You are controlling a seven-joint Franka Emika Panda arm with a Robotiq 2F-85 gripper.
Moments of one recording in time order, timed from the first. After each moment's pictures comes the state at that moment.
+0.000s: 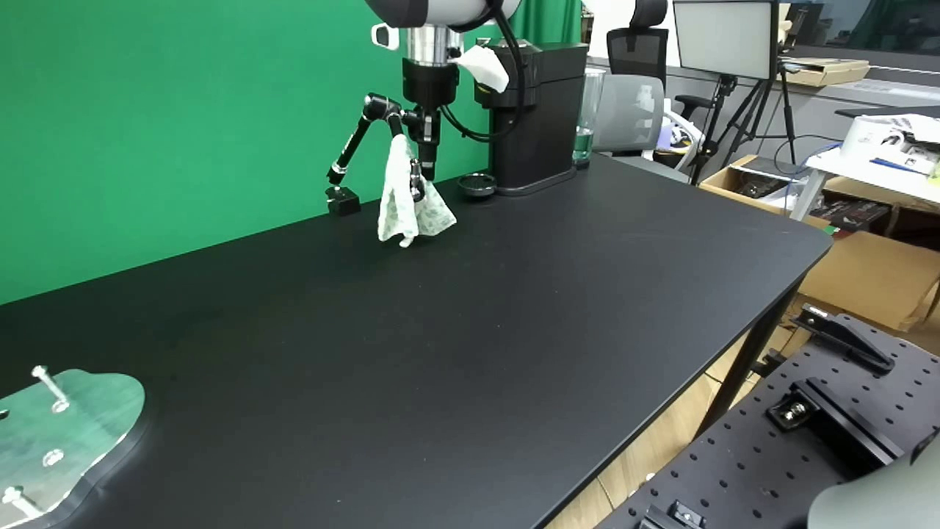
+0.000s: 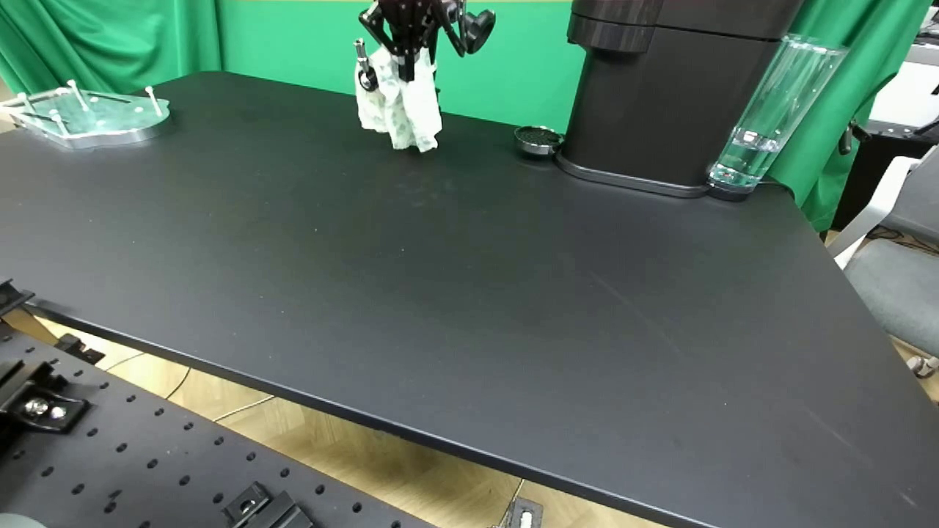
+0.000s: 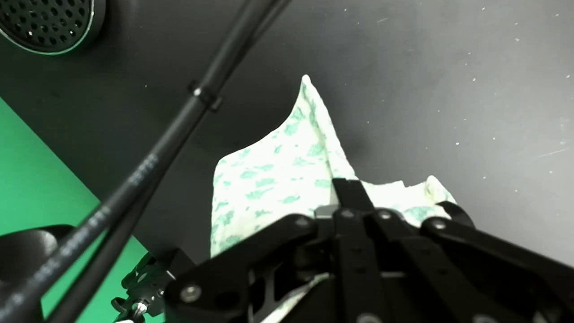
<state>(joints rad) -0.04 0.42 0.12 -1.96 -0.01 2.52 -1.01</state>
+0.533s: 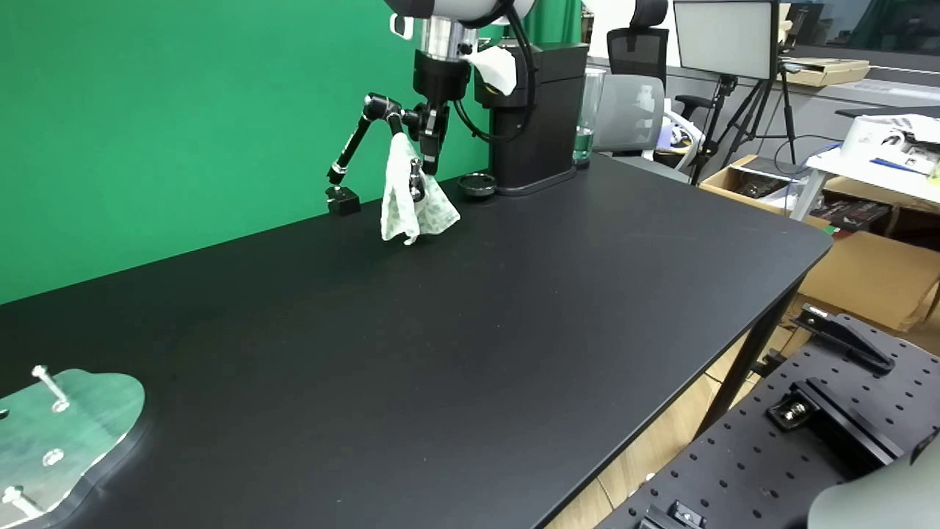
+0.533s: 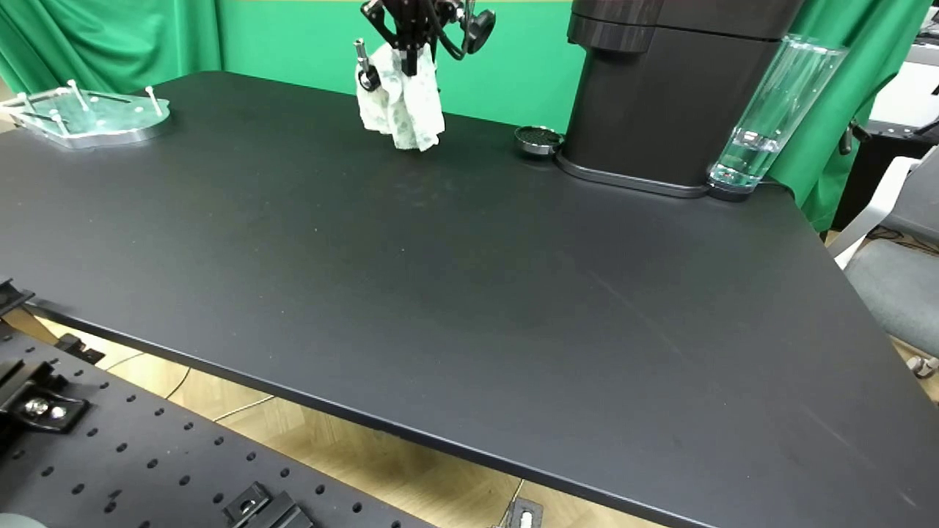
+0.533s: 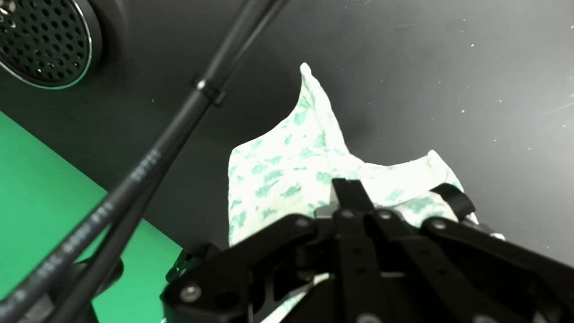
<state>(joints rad) -0.07 0.38 0.13 -2.03 0.12 2.60 -0.98</state>
